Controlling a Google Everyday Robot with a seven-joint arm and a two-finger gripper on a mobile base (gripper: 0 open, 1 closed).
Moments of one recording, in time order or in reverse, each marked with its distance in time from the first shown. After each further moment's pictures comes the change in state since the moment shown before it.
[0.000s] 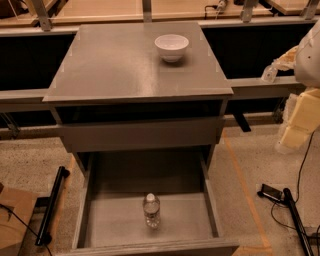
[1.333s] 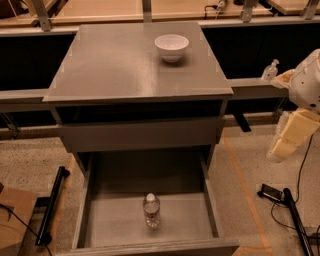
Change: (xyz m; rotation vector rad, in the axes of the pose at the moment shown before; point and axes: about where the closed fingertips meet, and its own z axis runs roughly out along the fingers) arm 0.021 -0.011 0.051 -0.001 -0.079 0.050
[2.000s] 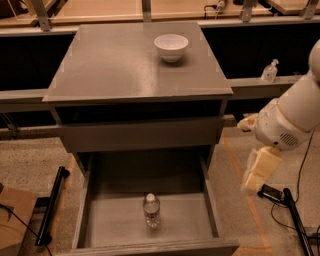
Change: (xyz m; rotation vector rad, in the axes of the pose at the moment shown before) arm -0.005 0.053 0.092 -0.251 -0.094 -0.007
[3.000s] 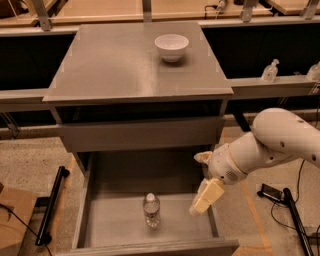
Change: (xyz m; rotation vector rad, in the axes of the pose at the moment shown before) arm -0.039 0.014 0.159 -0.147 -0.294 0.048
